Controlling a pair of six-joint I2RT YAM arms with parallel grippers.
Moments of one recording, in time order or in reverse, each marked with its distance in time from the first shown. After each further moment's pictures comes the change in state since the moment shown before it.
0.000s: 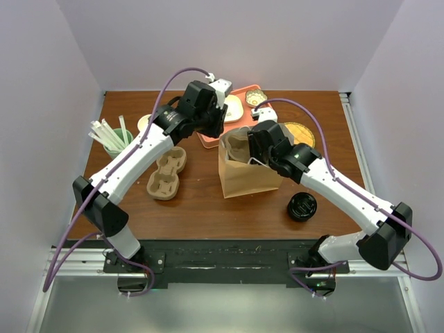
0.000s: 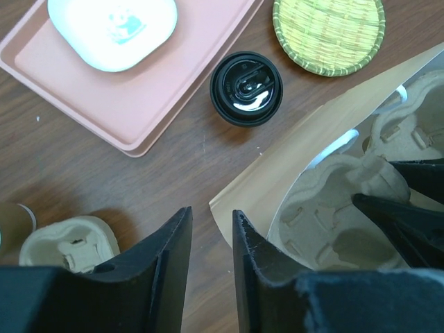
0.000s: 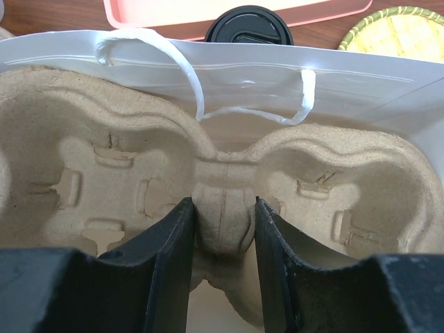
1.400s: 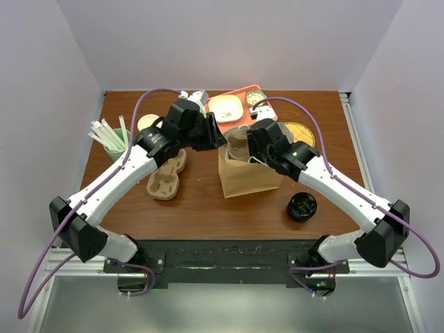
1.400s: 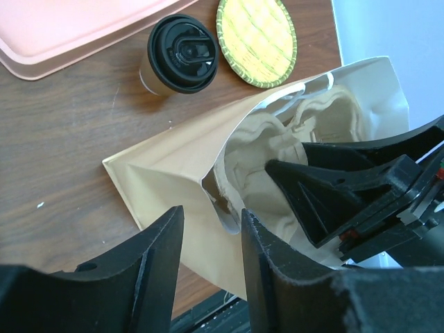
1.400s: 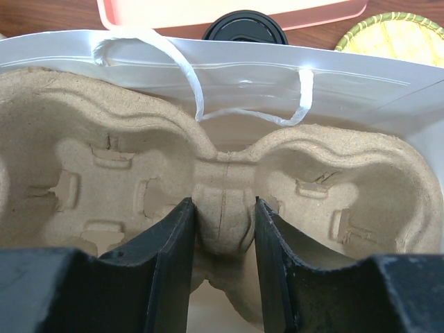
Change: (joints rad) left arm 0.000 -0.245 -0.340 0.179 0.090 -0.528; right arm -0.001 0.024 0.023 -0.005 0.012 -0.016
